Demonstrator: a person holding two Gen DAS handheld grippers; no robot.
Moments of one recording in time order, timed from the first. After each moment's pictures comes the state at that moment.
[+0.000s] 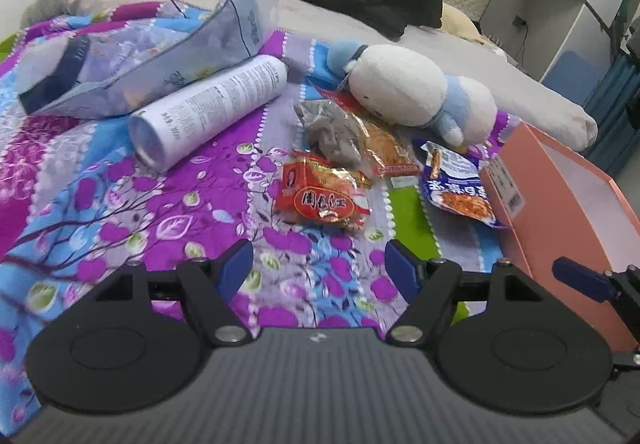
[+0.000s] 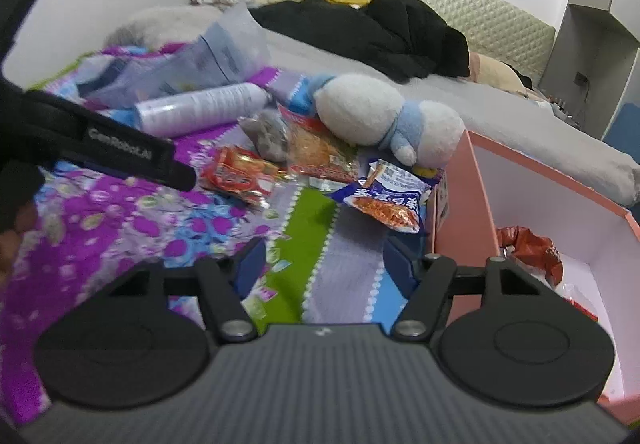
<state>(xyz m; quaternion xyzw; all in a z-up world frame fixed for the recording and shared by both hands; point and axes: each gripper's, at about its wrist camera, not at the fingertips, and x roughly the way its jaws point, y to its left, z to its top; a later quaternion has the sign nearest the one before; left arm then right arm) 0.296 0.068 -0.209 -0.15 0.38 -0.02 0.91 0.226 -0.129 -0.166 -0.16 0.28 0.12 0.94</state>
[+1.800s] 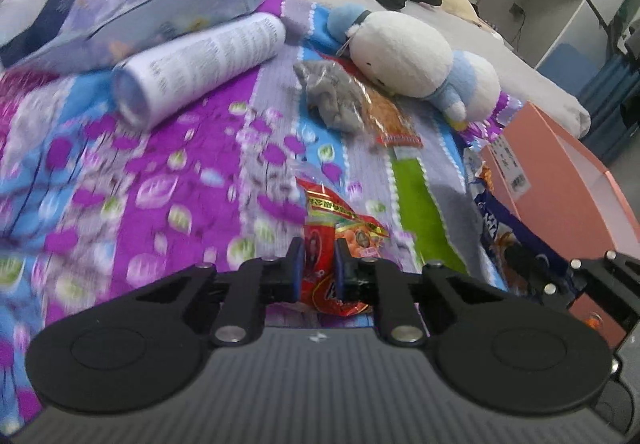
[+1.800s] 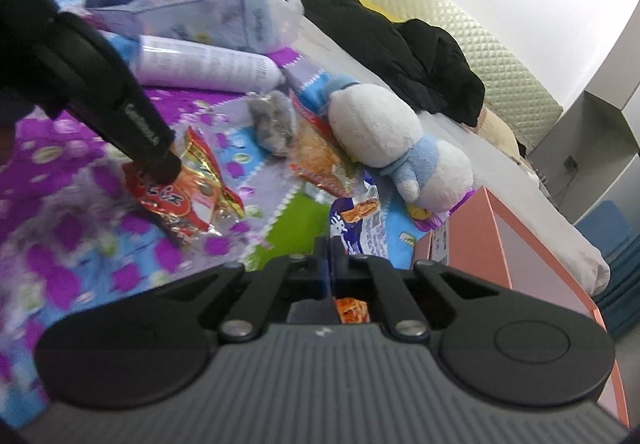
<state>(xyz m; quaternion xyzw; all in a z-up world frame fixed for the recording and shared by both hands) 0.289 0.072 -0.232 -0.18 0.41 -0.05 0.89 0.234 -0.090 -0.190 -0.32 0.25 0.12 0.91</state>
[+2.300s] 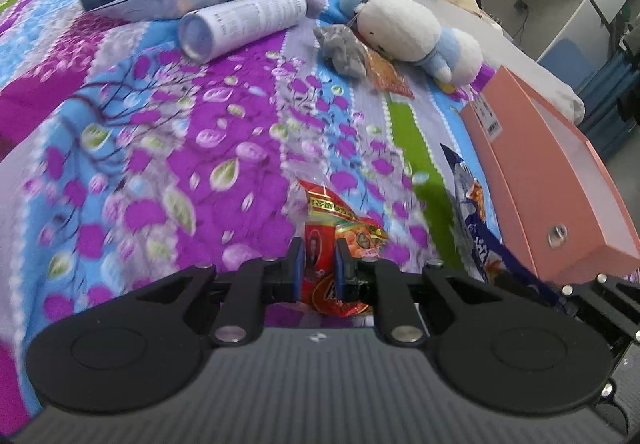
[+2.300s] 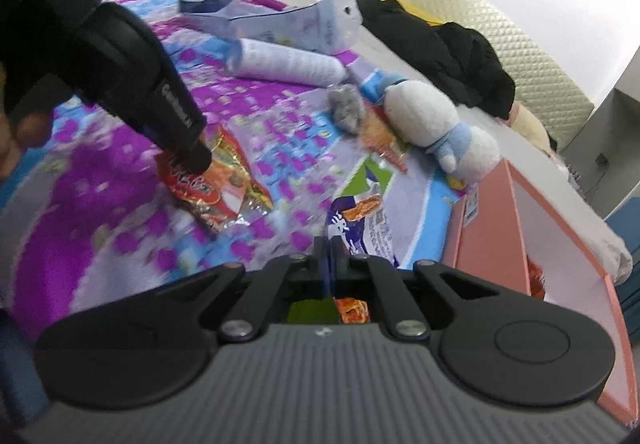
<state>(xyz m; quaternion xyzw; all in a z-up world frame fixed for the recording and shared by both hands) 0.177 0.081 -0.217 -0.19 0.43 -0.04 0.88 0.126 -0.093 -0.177 -0.31 0.28 0.18 0.89</state>
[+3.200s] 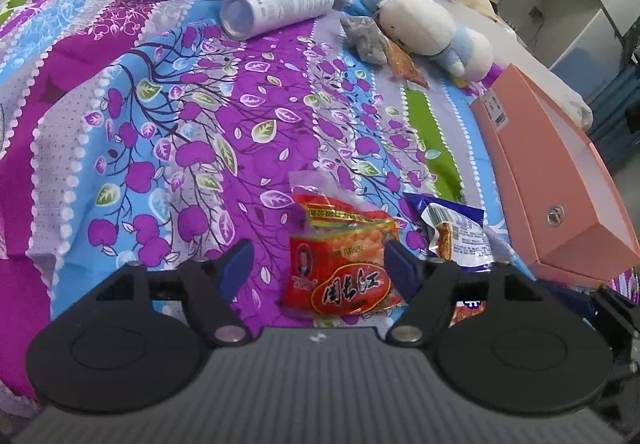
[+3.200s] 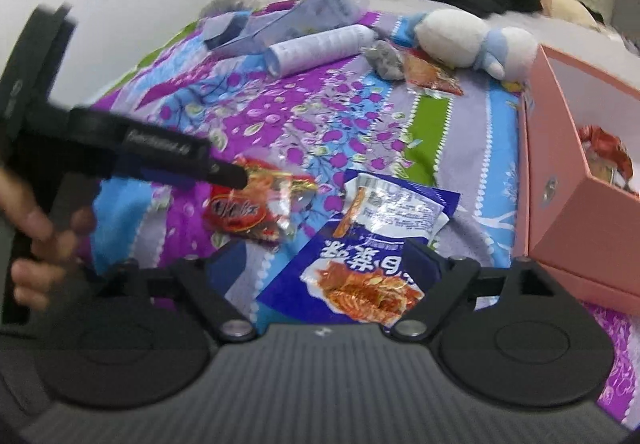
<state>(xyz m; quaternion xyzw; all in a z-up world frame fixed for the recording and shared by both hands) 0.139 0.093 -0.217 -0.20 0.43 -0.01 0.88 0.107 -0.134 -0.163 -0.08 0.38 0.24 0.89</state>
